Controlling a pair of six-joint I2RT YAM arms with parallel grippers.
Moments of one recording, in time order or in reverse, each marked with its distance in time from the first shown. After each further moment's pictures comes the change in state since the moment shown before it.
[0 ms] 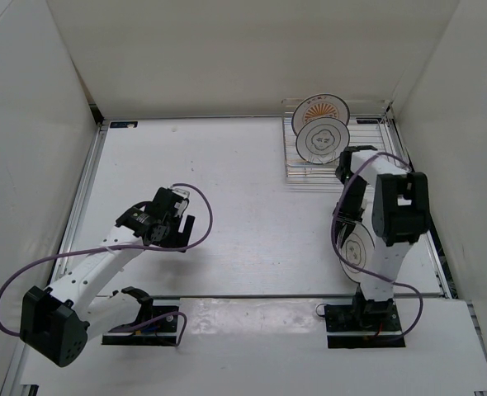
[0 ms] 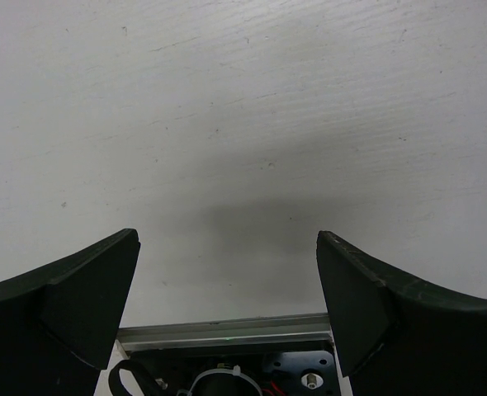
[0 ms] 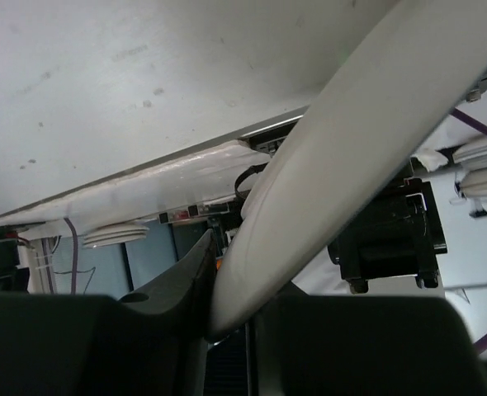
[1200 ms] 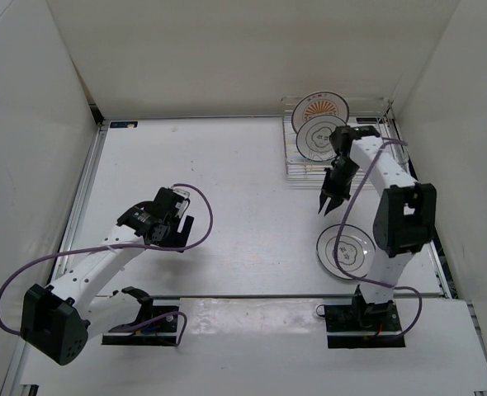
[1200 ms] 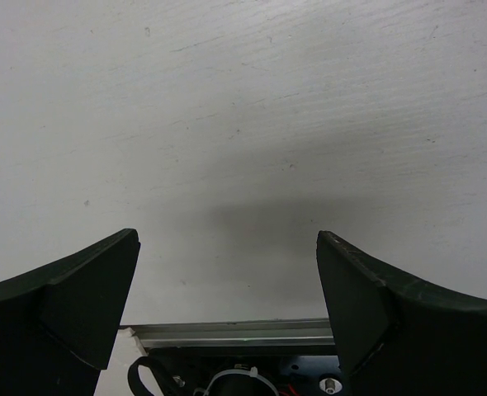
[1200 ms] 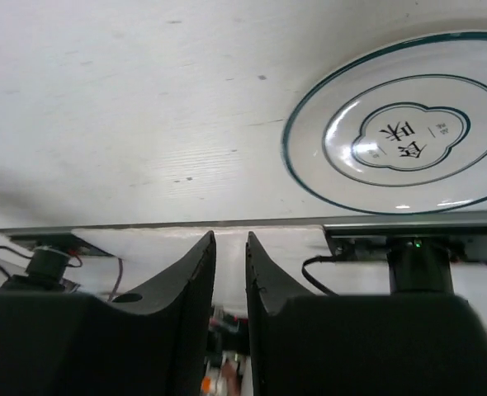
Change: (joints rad) left arm -0.002 0.011 0.000 -0.003 -0.046 0.030; right arm 0.092 -0.058 0.204 0.180 -0.072 -0.021
